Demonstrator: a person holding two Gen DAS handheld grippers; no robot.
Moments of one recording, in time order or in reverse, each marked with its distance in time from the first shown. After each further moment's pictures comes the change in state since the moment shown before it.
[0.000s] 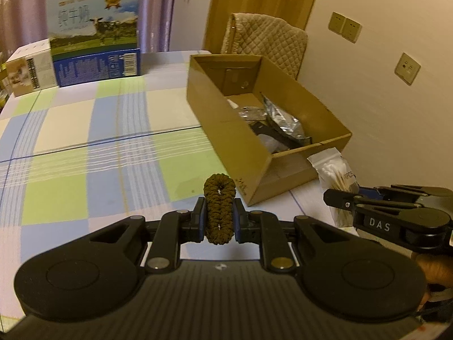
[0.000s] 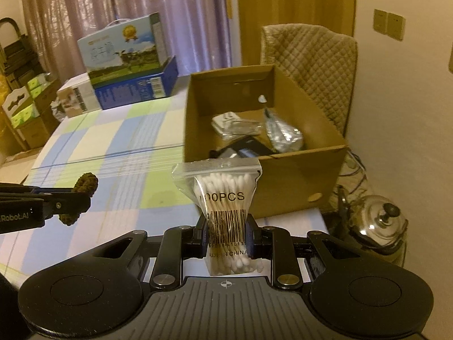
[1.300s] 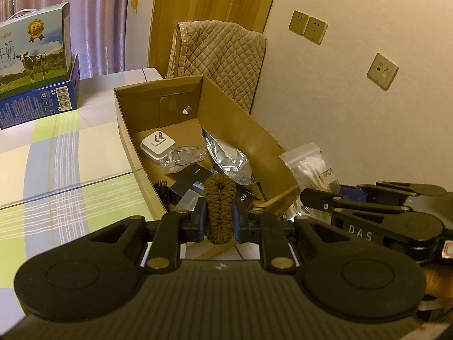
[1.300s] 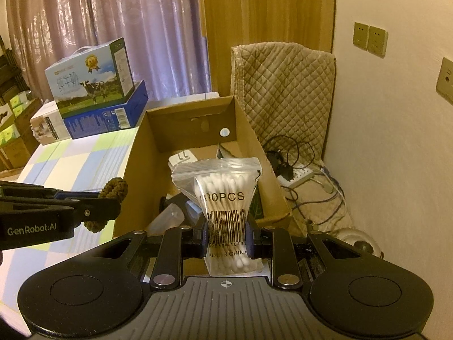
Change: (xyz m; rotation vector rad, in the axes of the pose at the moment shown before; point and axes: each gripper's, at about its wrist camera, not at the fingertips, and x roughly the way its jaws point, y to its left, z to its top) left arm 0.070 -0.081 0.084 0.078 -0.010 -0.111; right arm 0.018 -0.068 0.076 0.000 -0.047 -0.041
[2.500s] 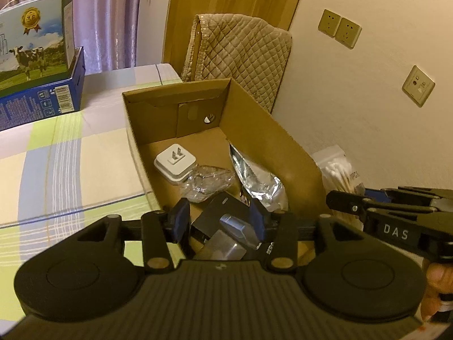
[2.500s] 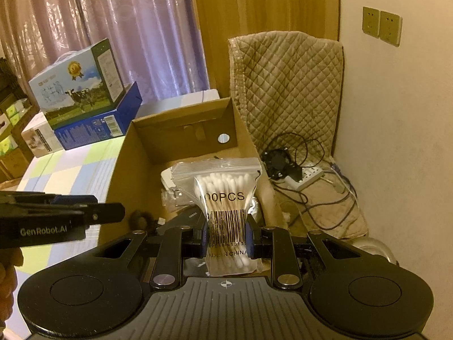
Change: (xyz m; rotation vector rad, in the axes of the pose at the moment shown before) left arm 0.067 0.039 0.043 -0.042 0.031 0.044; right arm 0.055 -0.021 0.044 0.051 0.039 0.051
